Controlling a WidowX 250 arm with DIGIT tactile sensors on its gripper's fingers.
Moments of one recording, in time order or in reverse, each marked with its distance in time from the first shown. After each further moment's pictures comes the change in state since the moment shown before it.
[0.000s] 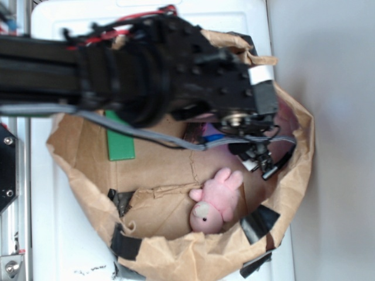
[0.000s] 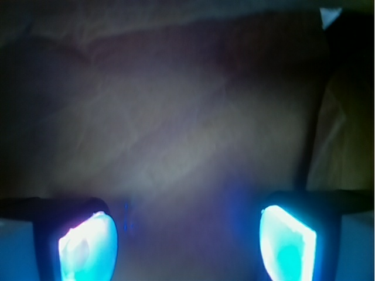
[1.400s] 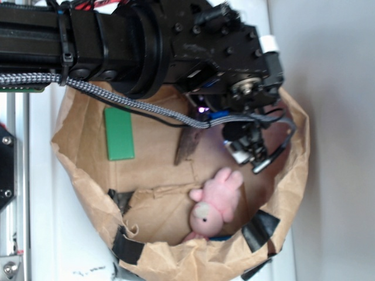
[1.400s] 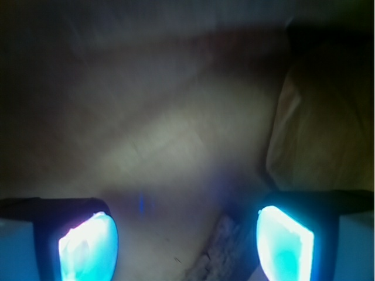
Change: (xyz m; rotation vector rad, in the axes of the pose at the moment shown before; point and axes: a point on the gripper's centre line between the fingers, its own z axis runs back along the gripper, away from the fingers) arm -0.011 0.016 0.022 -0.005 0.099 -0.045
